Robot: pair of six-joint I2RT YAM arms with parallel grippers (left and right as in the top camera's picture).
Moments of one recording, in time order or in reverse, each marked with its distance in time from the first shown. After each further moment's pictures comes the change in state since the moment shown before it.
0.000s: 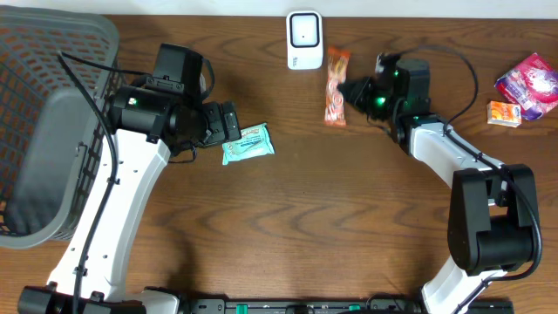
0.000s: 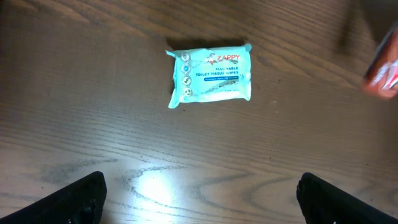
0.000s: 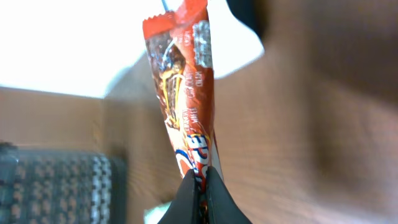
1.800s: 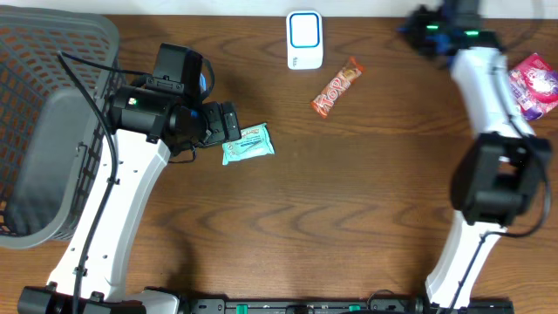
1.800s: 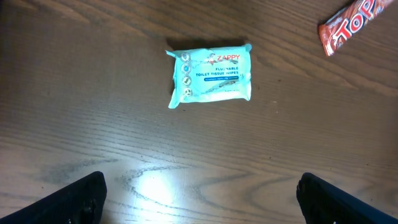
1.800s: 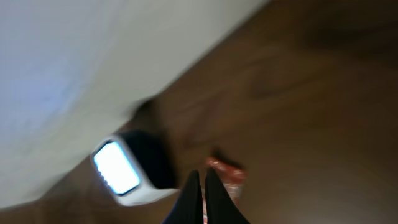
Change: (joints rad) left arm 0.000 0.000 0.000 0.000 0.000 0.000; right arm -0.256 0.307 0.873 -0.827 0.194 -0.179
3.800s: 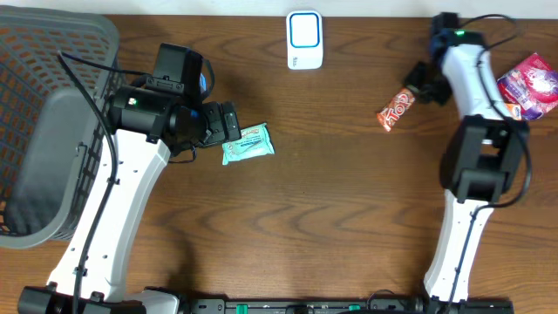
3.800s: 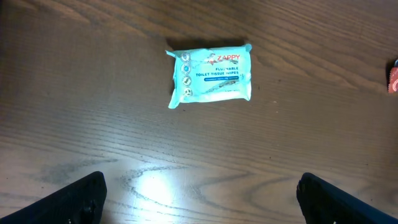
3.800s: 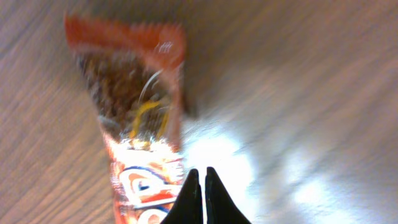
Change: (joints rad) left arm 0.000 0.000 0.000 0.000 0.000 0.000; right arm 0.021 0.241 0.187 -0.585 0.414 -0.072
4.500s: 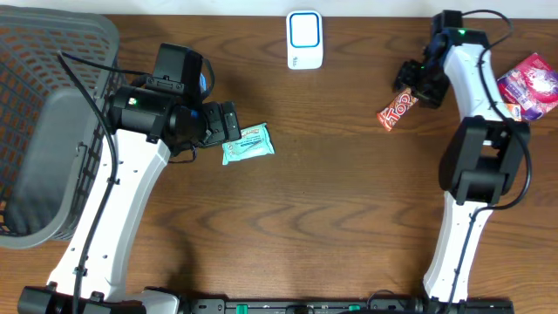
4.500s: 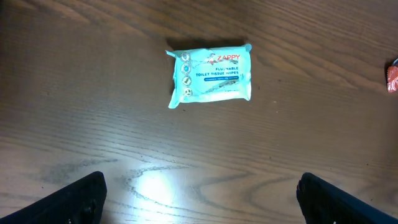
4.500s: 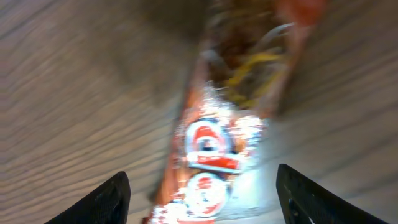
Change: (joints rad) left arm 0.000 0.000 0.000 0.000 0.000 0.000; right arm 0.043 -0.021 -0.035 0.029 -0.162 -0.175
